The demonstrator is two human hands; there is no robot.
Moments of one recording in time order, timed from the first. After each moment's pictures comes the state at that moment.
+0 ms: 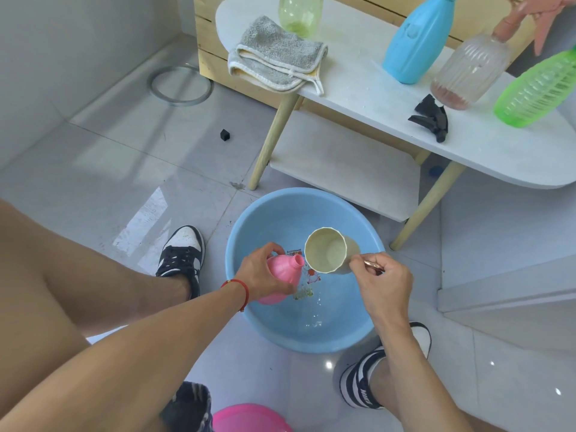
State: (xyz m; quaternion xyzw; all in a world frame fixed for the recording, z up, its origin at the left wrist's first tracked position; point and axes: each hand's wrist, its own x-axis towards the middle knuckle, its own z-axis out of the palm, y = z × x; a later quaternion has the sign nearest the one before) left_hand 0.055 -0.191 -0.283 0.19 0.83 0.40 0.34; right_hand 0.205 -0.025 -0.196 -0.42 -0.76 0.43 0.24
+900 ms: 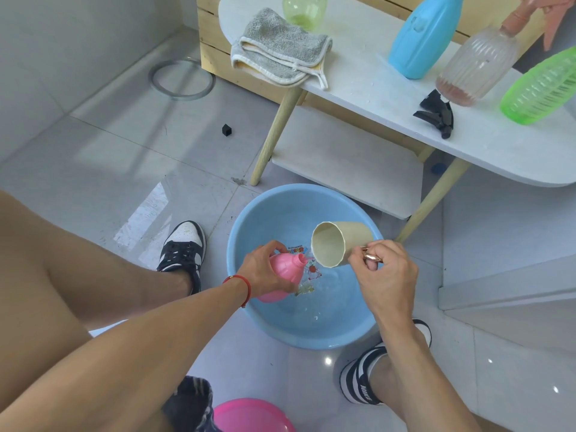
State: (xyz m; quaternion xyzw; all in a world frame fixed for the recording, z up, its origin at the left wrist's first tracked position) left_hand 0.055 -0.190 -0.283 0.20 0.83 0.38 0.36; right_hand 0.204 -0.022 -0.193 -0.31 -0.88 0.23 0.28
